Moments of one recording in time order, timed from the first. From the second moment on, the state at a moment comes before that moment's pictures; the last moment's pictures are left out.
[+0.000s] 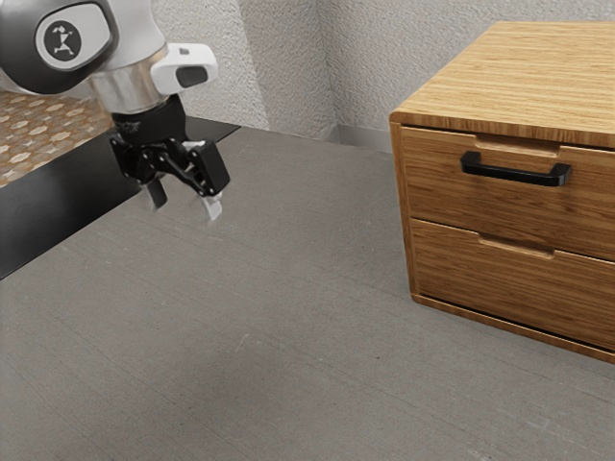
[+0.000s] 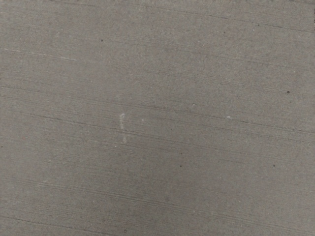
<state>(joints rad) -0.20 -0.07 0.28 -1.45 0.05 1.44 -0.07</state>
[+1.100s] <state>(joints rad) -0.32 0.06 -0.01 -1.20 0.03 1.51 -1.00</state>
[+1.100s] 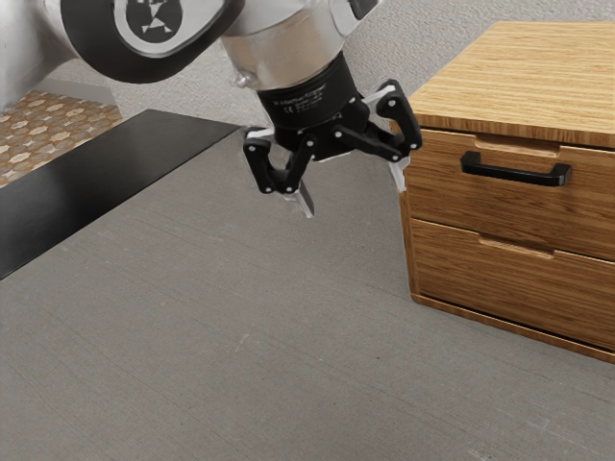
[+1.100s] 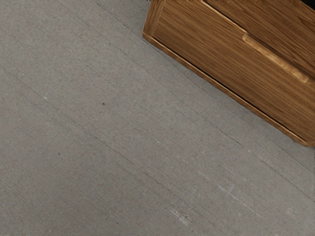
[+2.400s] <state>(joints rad) -0.36 0.27 0.00 -1.14 -0.02 1.80 -1.57</state>
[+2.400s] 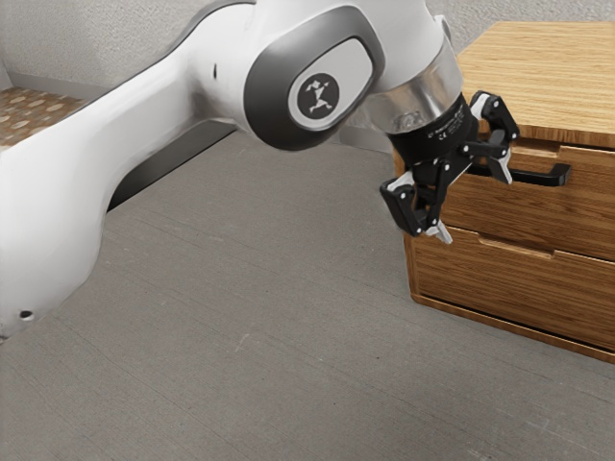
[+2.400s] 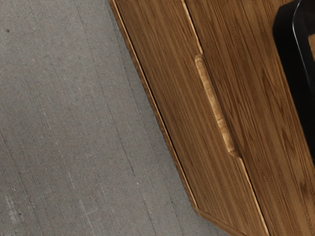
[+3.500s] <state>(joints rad) -0.33 0.49 0.00 -0.88 -0.02 1.82 -1.70</state>
